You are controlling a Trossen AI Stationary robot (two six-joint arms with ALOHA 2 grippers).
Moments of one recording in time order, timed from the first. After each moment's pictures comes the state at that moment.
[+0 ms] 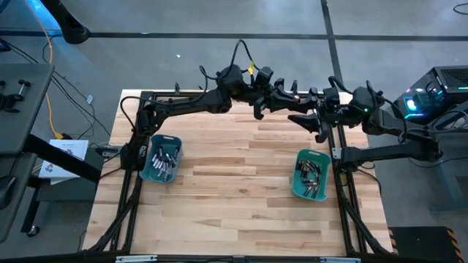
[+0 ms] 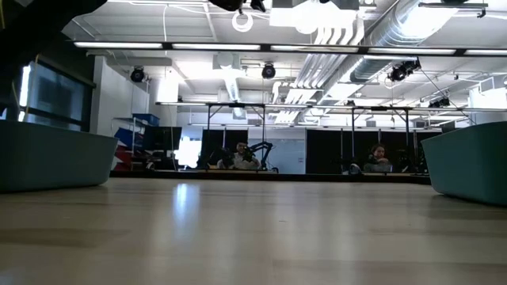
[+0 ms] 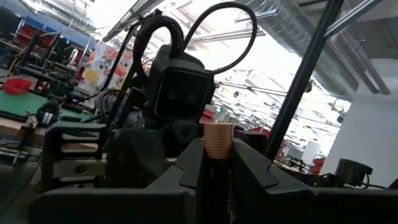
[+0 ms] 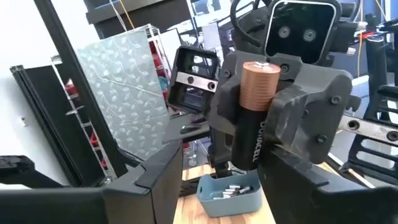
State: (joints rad) left arm 0.25 2.13 2.04 0.51 0.62 -0.66; right arm -0.18 0.84 1.03 -0.09 -0.17 0.29
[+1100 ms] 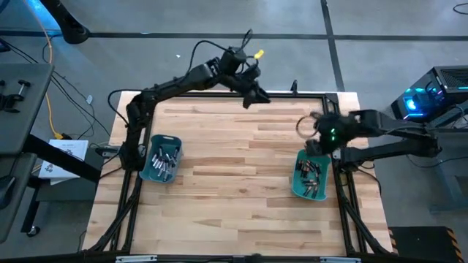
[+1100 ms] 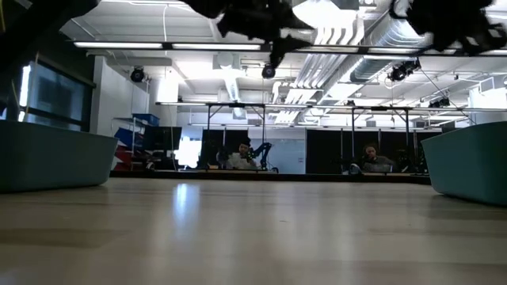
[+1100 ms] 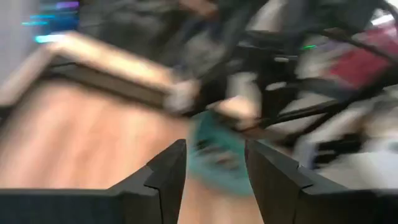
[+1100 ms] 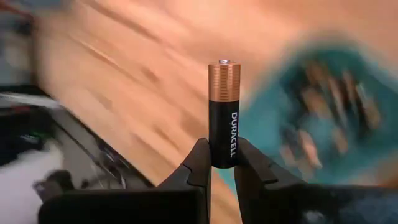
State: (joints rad) left arm 0.47 2.05 2.04 -0.43 0.70 -0.20; right arm -0.11 0.84 1.02 -1.16 -0.20 1.13
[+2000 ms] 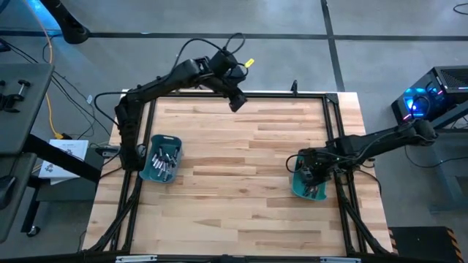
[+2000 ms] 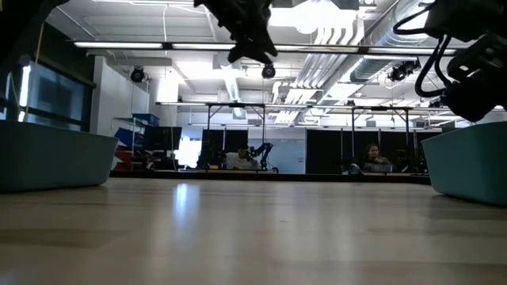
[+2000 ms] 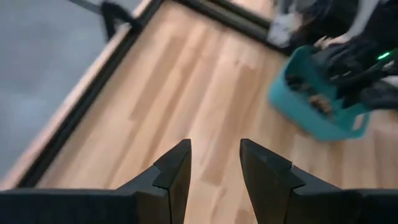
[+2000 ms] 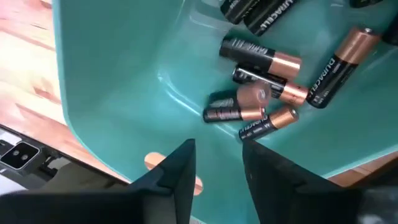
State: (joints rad) left arm 0.45 1.92 2.04 -0.92 0.23 -0.08; right arm 0.17 0.89 0.51 -0.85 -0.40 1.51
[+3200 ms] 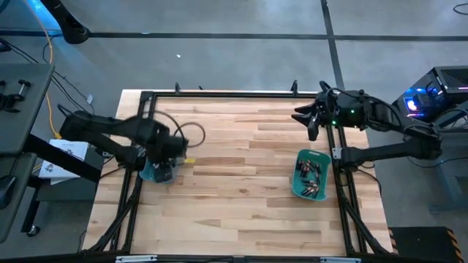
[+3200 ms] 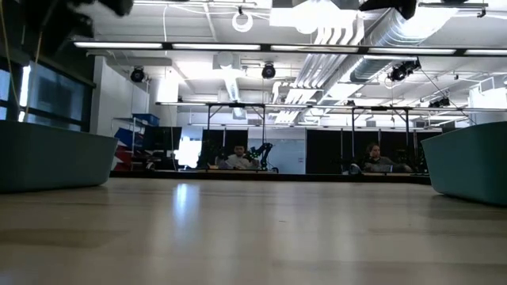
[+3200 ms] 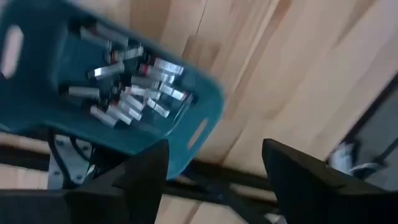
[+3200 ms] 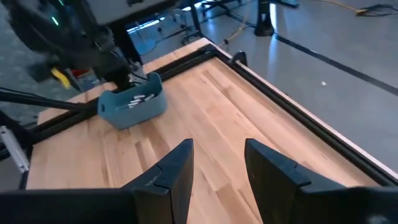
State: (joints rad) left arm -0.14 1.30 1.29 -1.57 0.15 -0.51; right arm -0.16 0.87 1.16 -0.72 0.18 0.32
